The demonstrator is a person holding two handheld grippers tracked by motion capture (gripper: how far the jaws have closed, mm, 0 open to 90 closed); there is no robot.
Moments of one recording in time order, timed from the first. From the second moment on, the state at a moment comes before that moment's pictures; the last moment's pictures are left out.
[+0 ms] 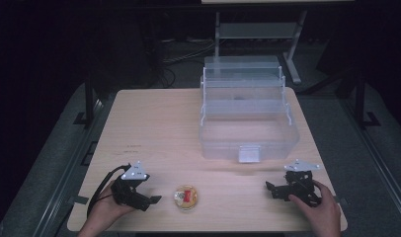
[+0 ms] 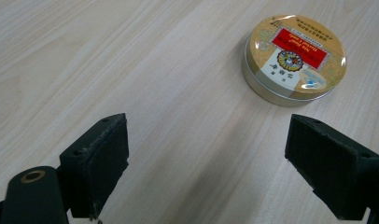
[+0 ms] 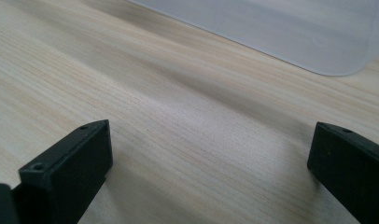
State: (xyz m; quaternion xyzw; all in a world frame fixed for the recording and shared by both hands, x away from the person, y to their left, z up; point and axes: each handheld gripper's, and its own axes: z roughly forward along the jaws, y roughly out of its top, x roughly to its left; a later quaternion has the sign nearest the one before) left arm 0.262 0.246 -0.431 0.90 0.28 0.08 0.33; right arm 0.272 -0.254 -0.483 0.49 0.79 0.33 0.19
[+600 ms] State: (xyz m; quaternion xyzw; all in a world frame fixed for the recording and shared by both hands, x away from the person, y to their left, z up) left arm 0.264 0.226 -0.424 0.91 0.26 0.07 0.33; right arm 0.272 -0.254 -0.483 0.49 0.79 0.33 0.19
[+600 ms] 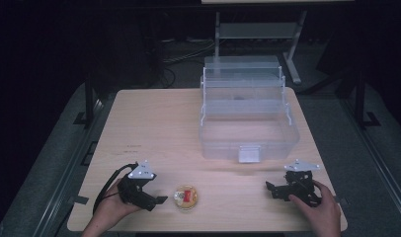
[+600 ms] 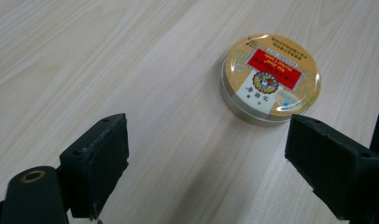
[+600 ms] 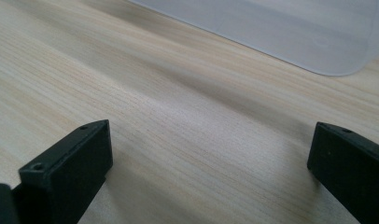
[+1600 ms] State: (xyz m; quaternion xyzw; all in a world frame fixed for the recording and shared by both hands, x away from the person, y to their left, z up) left arm 0.269 0.191 -0.421 0.92 0.22 0.05 0.33; right arm 0.272 -0.254 -0.483 0.49 0.79 0.33 0.19
